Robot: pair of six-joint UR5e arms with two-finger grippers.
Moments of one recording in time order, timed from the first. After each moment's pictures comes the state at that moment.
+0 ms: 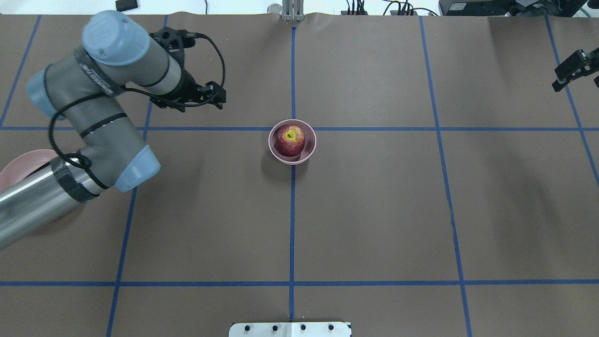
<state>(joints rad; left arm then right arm) -0.84 -2.13 -1.58 -1.87 -1.99 -1.05 1.34 -1.30 1.69 -1.78 2.29 0.20</state>
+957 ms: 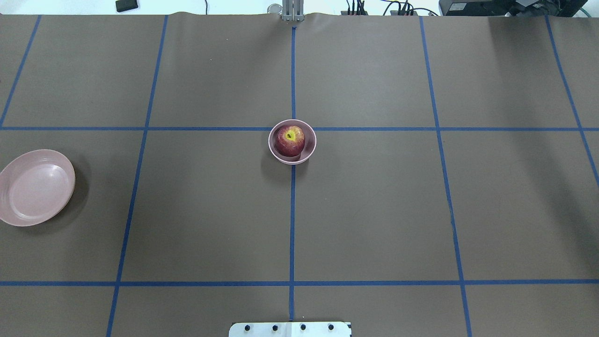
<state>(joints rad) -1.35 -1.73 -1.62 -1.76 -2.12 -0.29 1.54 -1.46 1.68 -1.76 2.31 0.10</state>
